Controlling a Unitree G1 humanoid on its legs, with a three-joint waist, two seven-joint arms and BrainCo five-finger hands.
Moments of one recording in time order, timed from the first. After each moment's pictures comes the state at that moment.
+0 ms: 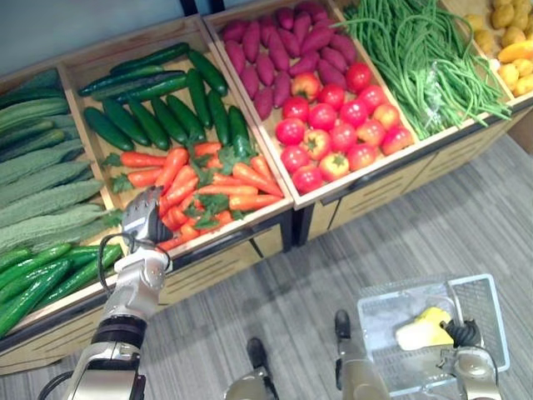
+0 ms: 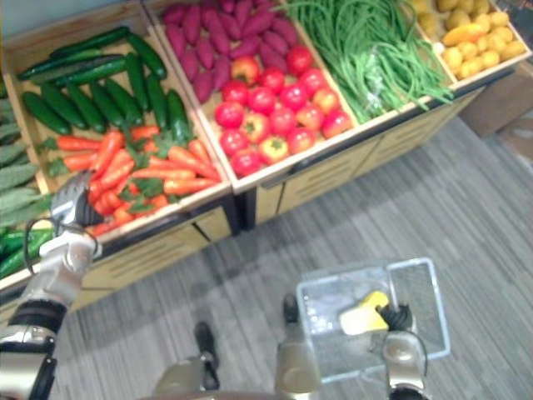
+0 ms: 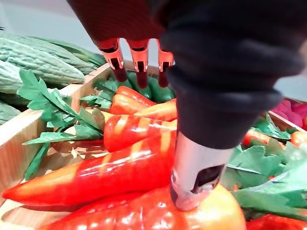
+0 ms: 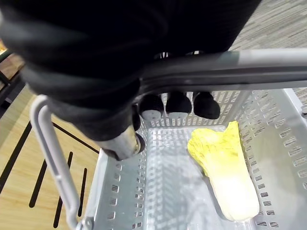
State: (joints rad) left arm -0.39 0.59 0.01 0.65 0.67 -0.05 0.41; right arm 0.00 -0.26 -0.35 0.75 -0.24 -0.06 -0.21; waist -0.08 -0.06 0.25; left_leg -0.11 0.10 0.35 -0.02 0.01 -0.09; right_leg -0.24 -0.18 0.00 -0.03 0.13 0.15
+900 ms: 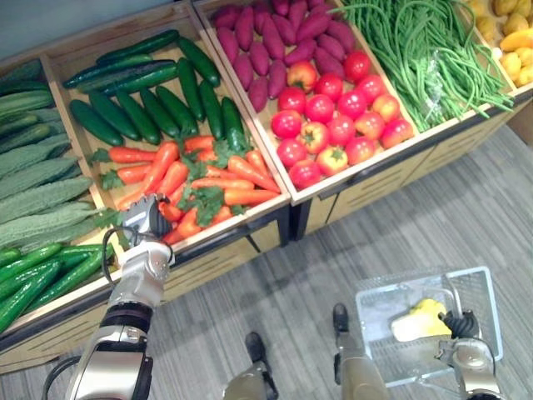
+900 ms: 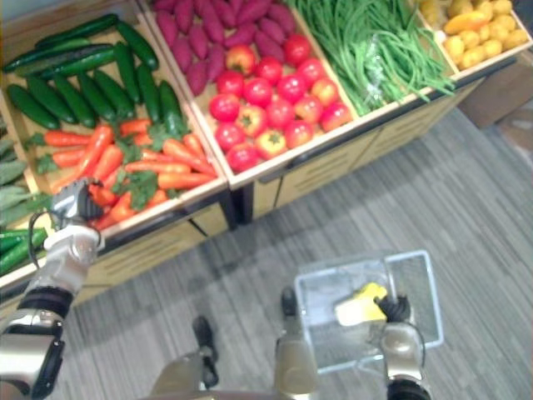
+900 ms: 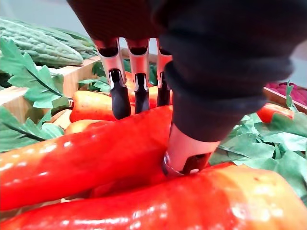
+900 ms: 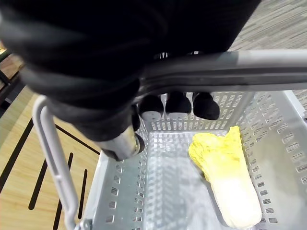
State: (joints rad) left arm -0.48 0.58 -0.02 0.78 0.67 -0.03 0.43; right arm -0.03 -0.26 -0.34 0.75 -0.24 -0.06 -0.21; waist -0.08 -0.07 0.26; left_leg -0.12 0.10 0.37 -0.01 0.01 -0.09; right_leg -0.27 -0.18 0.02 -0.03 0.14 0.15
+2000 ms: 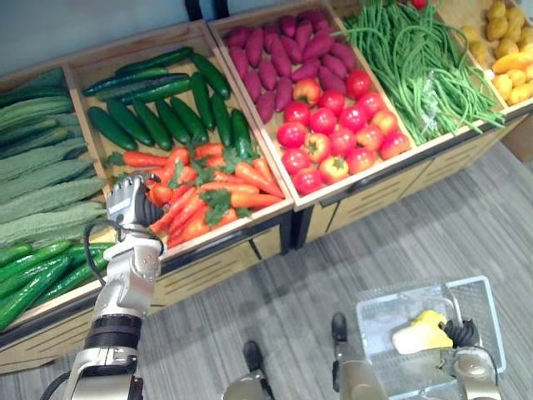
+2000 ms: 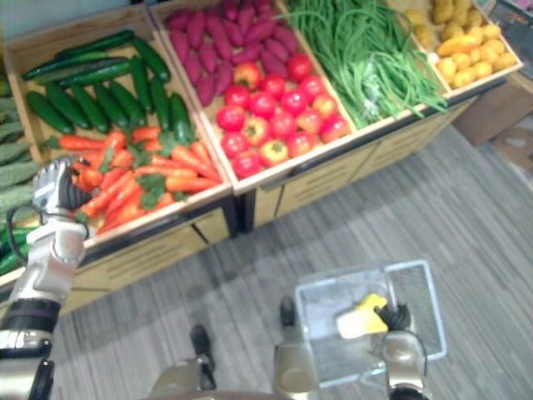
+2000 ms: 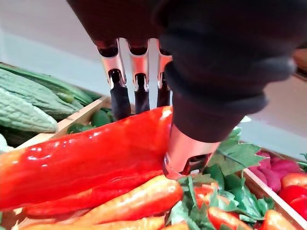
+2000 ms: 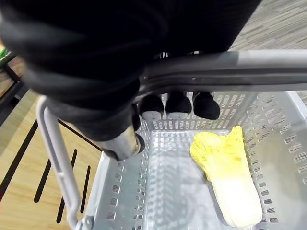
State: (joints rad) left arm -0.34 0.58 0.11 0.42 0.67 -0.04 0.42; right arm 0.02 -0.26 -0.34 0.75 -0.28 -0.05 -0.19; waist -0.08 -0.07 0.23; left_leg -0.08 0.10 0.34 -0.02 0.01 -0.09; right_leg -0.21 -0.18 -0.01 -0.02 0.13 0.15
